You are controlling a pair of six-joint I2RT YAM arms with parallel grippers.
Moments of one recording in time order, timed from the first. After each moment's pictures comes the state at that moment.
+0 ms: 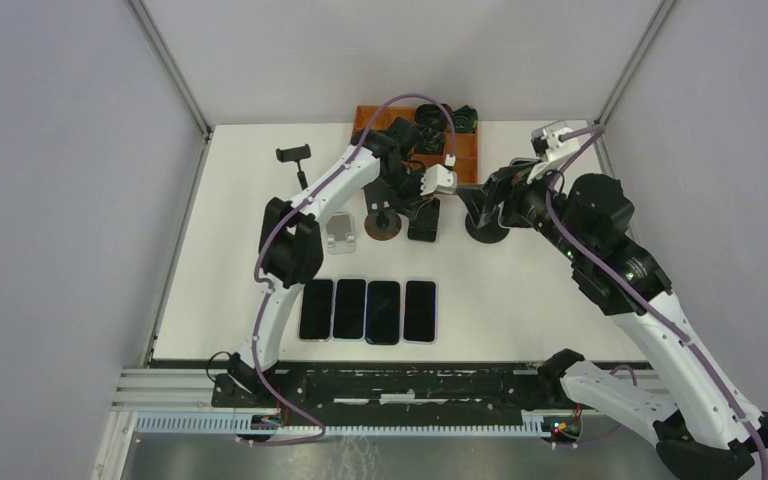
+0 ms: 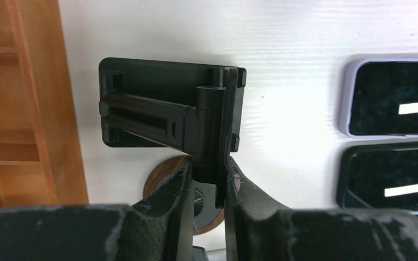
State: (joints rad) left arm -0.60 2.32 2.22 -1.16 0.52 0.97; right arm 0.57 0.87 1.19 -0.38 -0.01 0.18
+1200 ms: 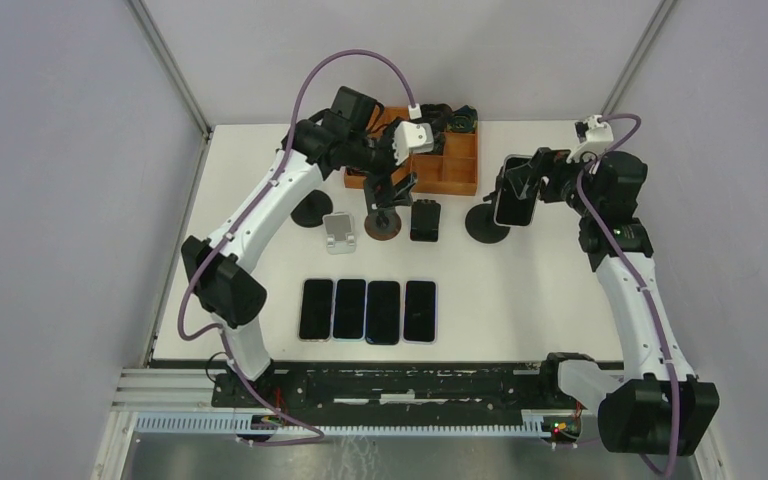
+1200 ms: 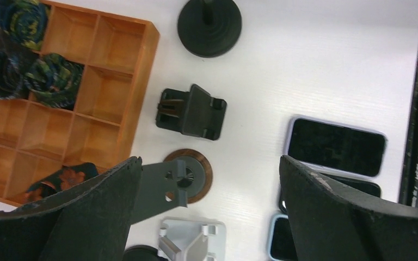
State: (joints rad) left arm -0.57 1.83 1.97 -0.91 0.58 0.67; right arm -0.05 1.06 0.99 -0.19 -0.41 0.19
